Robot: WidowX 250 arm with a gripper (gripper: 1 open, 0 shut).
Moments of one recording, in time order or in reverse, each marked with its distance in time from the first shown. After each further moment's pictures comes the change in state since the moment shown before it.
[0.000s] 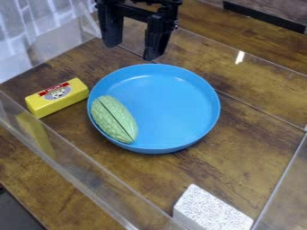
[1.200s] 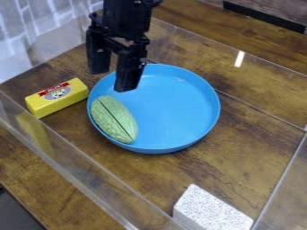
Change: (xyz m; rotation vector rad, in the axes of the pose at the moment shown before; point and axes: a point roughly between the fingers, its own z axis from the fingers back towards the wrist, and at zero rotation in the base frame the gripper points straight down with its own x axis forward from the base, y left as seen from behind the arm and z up) arm -0.014 0.020 -0.041 0.000 0.105 -0.304
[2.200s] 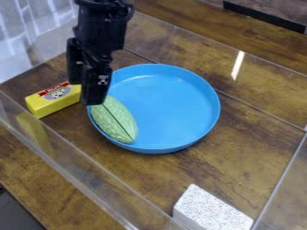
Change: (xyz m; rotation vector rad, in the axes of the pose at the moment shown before) arm -0.026 0.019 -0.021 0.016 0.045 -0.212
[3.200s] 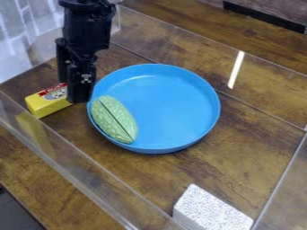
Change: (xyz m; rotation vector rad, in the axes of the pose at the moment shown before) arm -0.009 0.017 -0.006 0.009 -0.033 -0.041
